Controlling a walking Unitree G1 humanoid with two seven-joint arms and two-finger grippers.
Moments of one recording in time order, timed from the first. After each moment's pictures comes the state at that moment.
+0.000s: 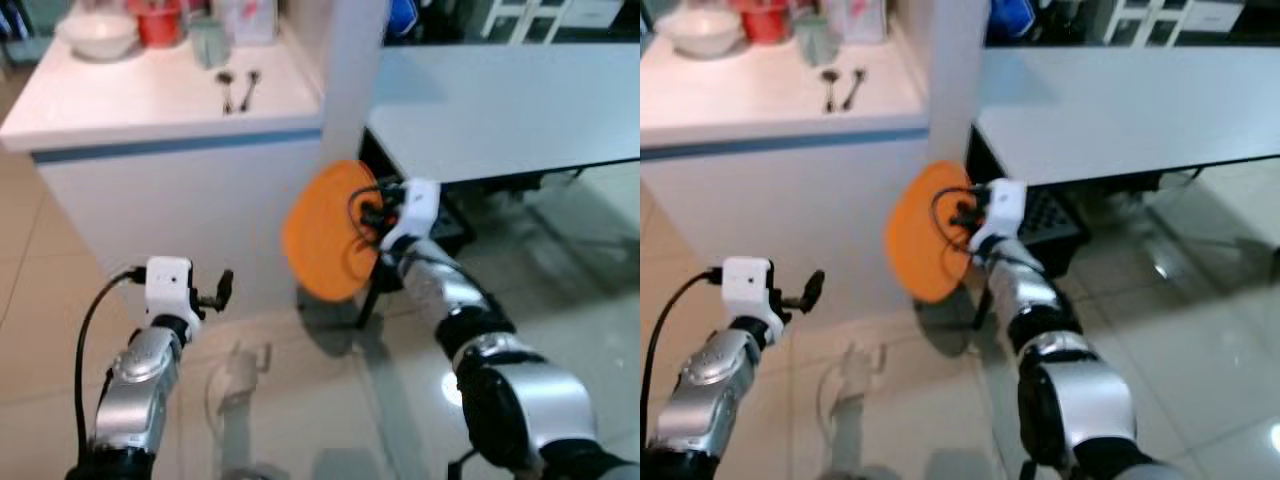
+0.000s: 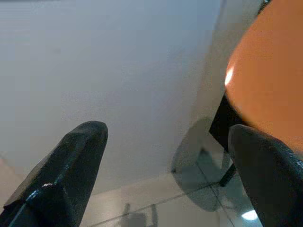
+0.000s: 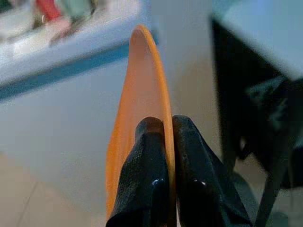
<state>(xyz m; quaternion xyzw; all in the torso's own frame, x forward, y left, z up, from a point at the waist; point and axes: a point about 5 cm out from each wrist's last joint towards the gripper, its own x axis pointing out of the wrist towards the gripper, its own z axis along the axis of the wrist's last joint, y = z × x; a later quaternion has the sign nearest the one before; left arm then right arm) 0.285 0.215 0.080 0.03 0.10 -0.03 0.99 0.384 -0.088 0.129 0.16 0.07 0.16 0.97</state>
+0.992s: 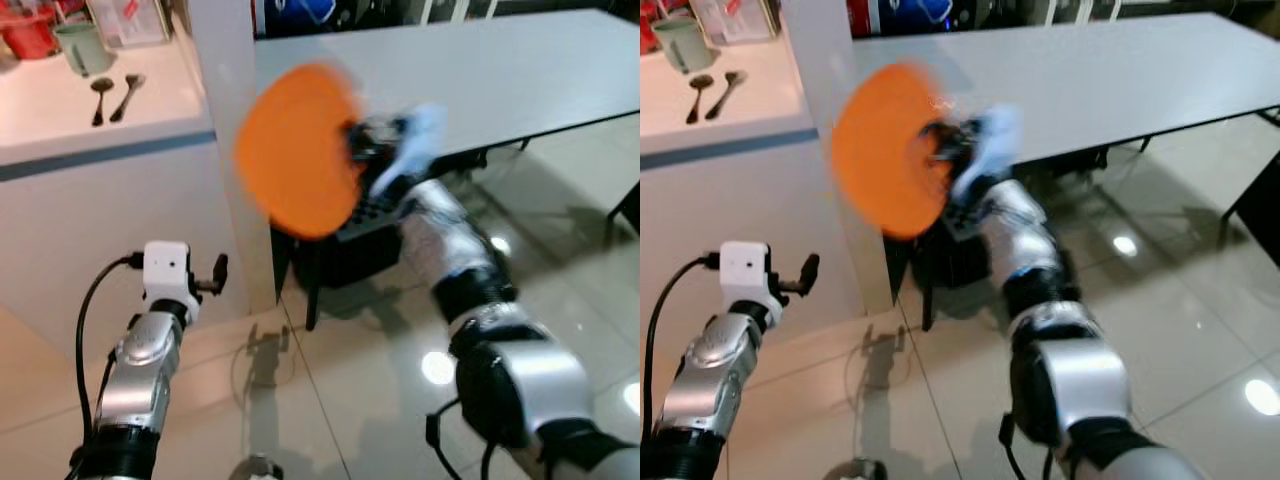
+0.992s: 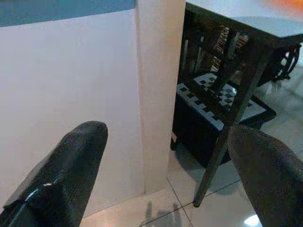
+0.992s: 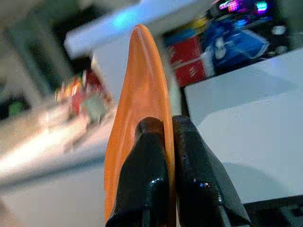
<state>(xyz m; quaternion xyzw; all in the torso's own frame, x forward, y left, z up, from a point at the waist) 0.299 0.218 0.087 0.04 0.08 0.00 1.00 0.401 -0.083 0.215 0.24 -0.07 0.25 0.93</state>
